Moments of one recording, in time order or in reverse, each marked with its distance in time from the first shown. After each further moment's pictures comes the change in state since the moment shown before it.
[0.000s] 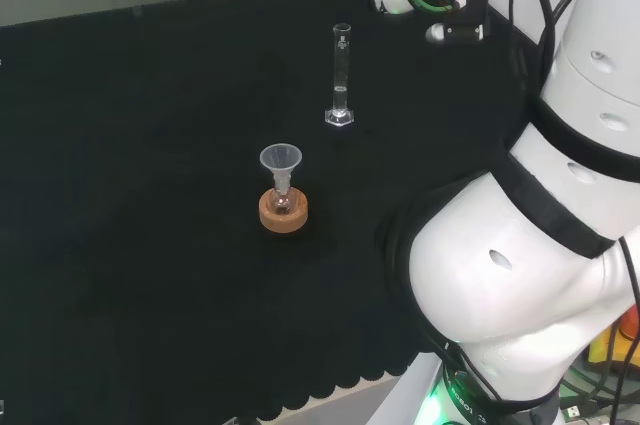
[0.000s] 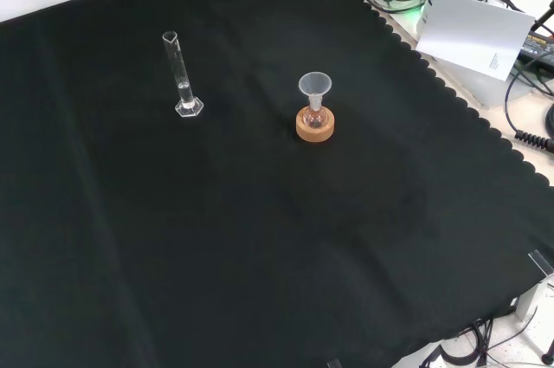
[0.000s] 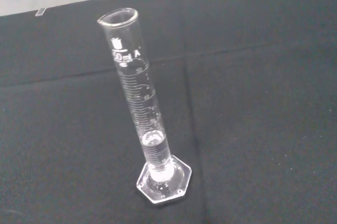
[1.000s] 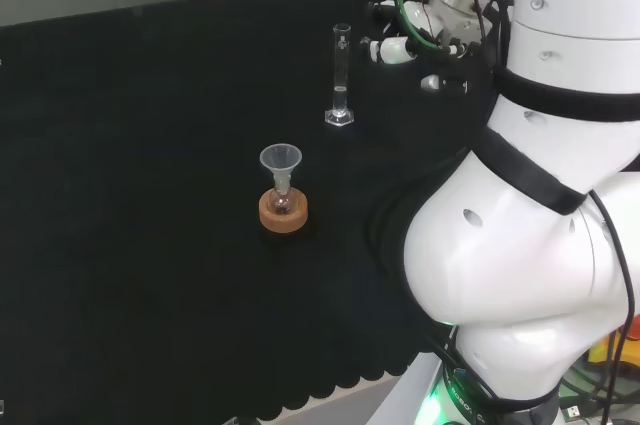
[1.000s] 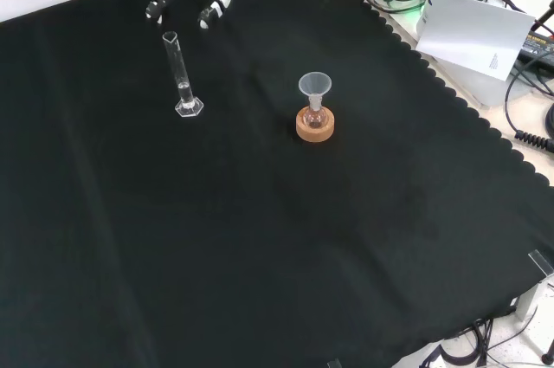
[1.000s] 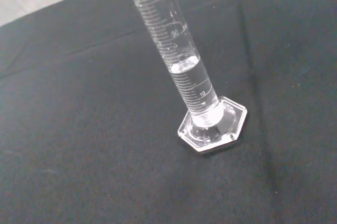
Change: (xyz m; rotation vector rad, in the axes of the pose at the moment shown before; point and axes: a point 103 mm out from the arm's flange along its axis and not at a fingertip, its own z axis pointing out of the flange) arm -0.022 0.026 0.108 0.032 0.248 -0.144
